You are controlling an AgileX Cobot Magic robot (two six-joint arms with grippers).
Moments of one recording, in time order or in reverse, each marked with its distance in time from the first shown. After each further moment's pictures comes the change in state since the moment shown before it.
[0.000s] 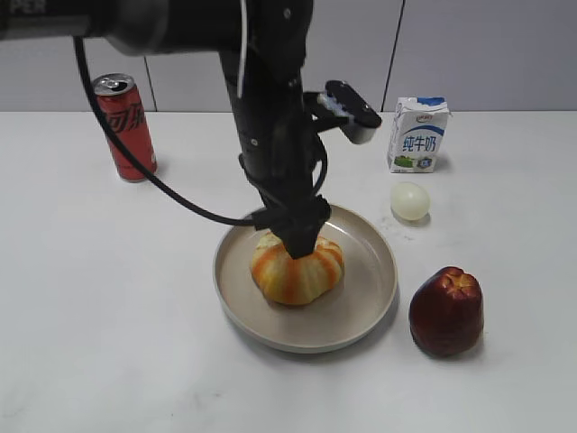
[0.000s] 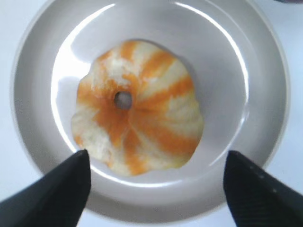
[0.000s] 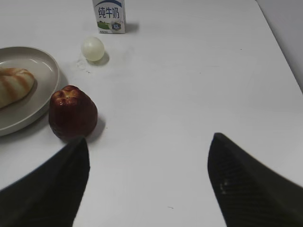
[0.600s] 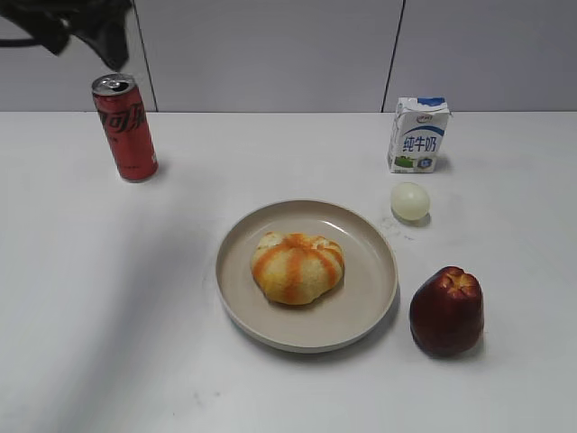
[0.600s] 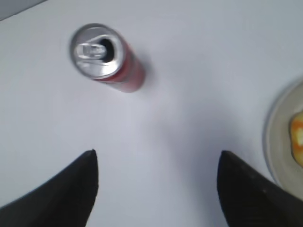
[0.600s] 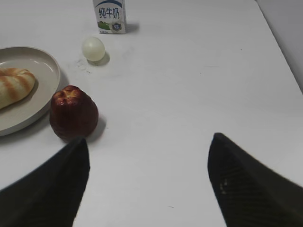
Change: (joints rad) left arm 0.440 -0.311 0.000 0.129 0.025 -0.449; right arm 0.000 0.000 0.000 0.000 0.000 0.000
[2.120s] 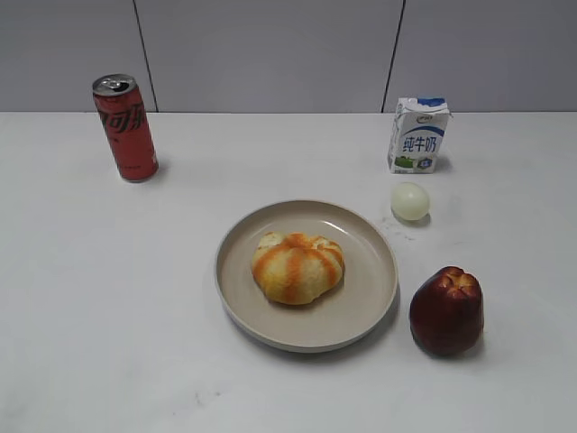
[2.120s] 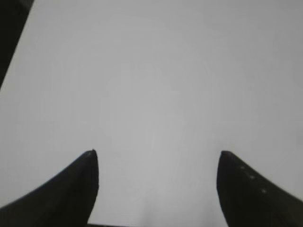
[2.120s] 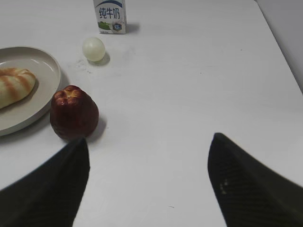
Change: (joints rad) left arm 0.383 -1.602 1.289 -0.027 -0.123 -0.036; right arm 0.000 0.000 0.000 0.000 -0.001 0.000
